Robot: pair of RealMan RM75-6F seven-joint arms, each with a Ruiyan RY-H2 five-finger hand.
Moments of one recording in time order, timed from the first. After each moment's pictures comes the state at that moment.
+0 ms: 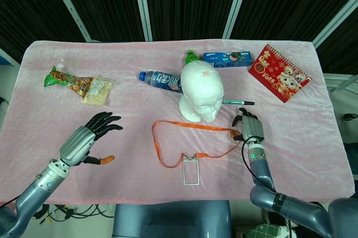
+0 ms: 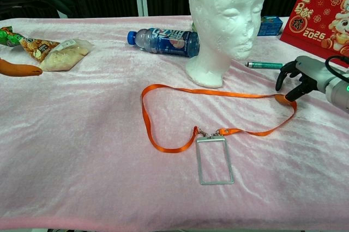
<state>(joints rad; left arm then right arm) -0.53 -1.21 0.03 -1.65 1.69 1.30 -0.35 0.65 -1.70 0.27 -1.26 -0.69 0.98 -0.31</state>
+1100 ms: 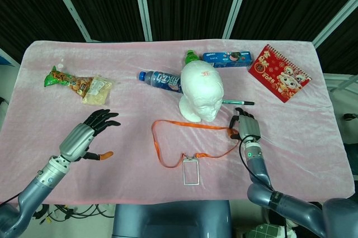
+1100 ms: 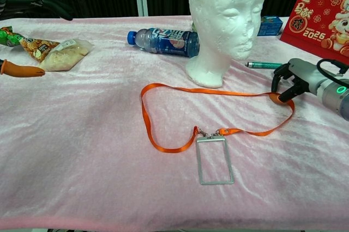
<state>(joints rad) -0.52 -1.24 0.01 -1.59 1.65 1.26 -0.37 0.66 -1.74 0.29 -1.19 -0.73 0.92 -0.27</state>
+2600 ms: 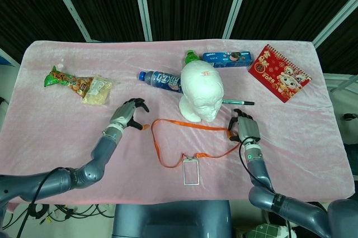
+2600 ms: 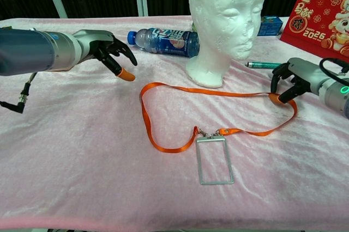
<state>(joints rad) -0.98 -1.62 -0.31 -1.36 0.39 0.76 0.28 0.64 -1.71 0.29 -1.27 -0.74 0.94 -0.30</state>
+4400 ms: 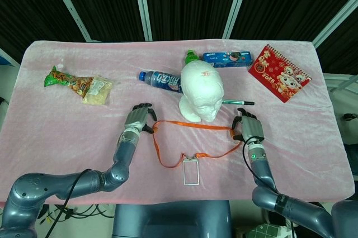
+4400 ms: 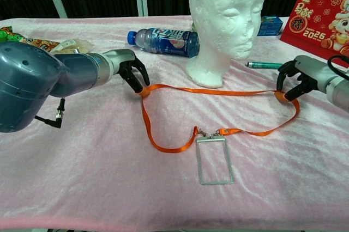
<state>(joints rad) -1.08 -1.84 -0.32 -1.18 0.24 0.87 0.49 0.63 -1.68 0.28 -1.27 -0.75 0.94 -0.28</state>
